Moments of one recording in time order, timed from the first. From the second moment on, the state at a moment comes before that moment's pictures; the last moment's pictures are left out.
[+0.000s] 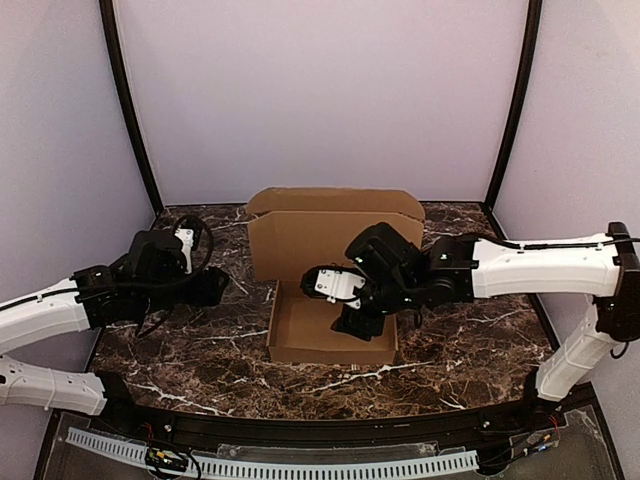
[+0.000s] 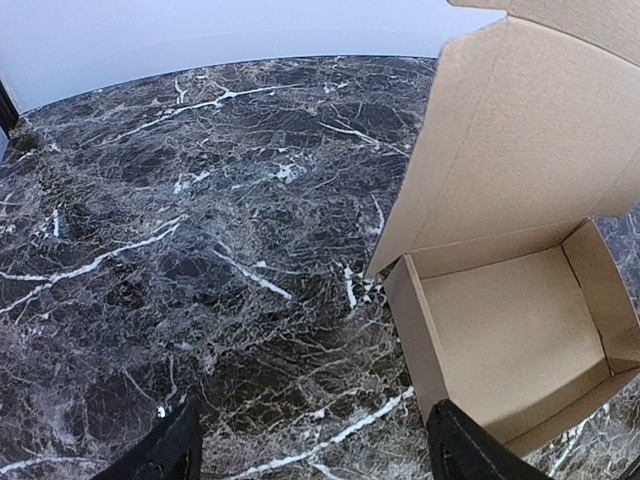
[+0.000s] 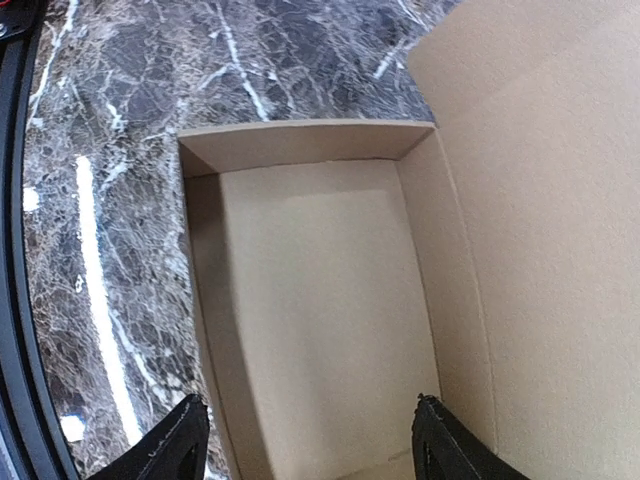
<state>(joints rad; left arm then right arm) -0.81 0.94 0.70 -0.42 -0.39 -0.43 1.15 1.59 1.22 -0.53 0.10 -0.35</state>
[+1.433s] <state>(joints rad) -0.45 1.26 0.90 -0.08 0.29 -0.19 0.41 1.19 0.90 -0.23 -0.36 -0.03</state>
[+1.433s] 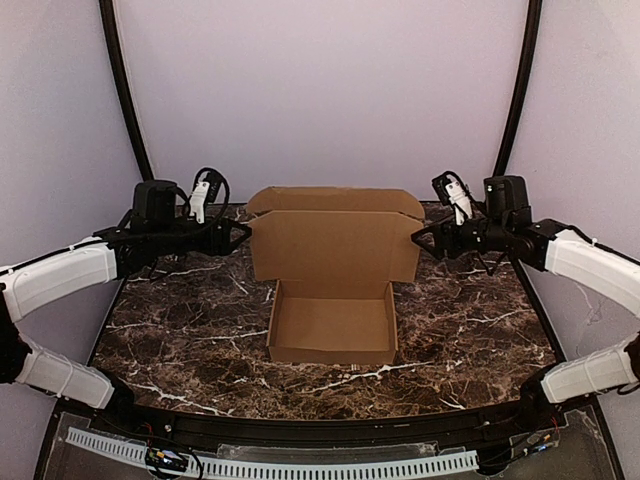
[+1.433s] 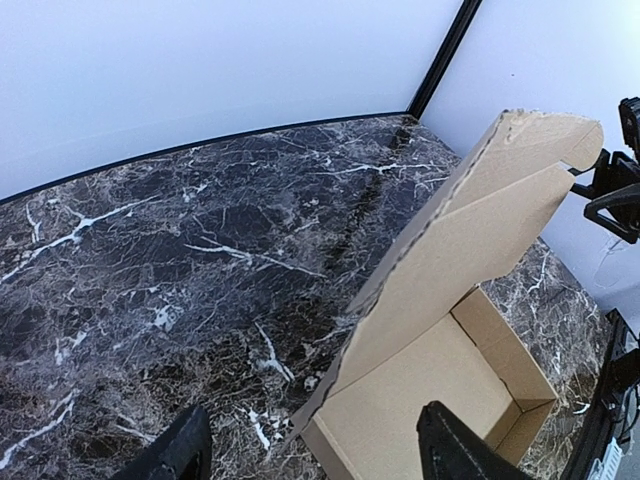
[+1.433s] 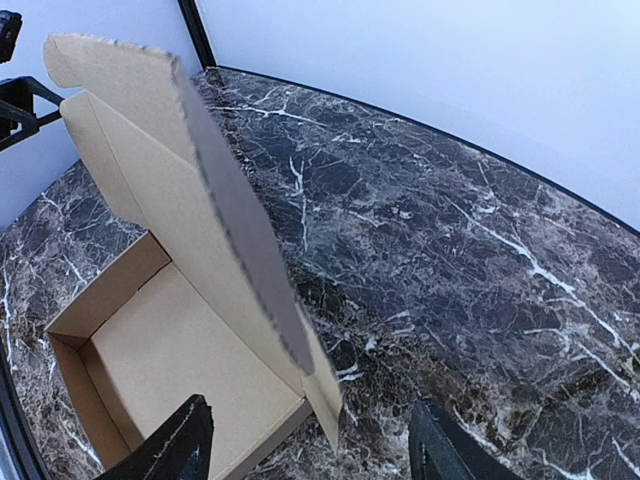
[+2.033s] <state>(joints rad) -0.45 1.28 0.92 -0.06 0.37 -0.19 0.35 1.27 0.94 -0.14 -0.57 -0.06</state>
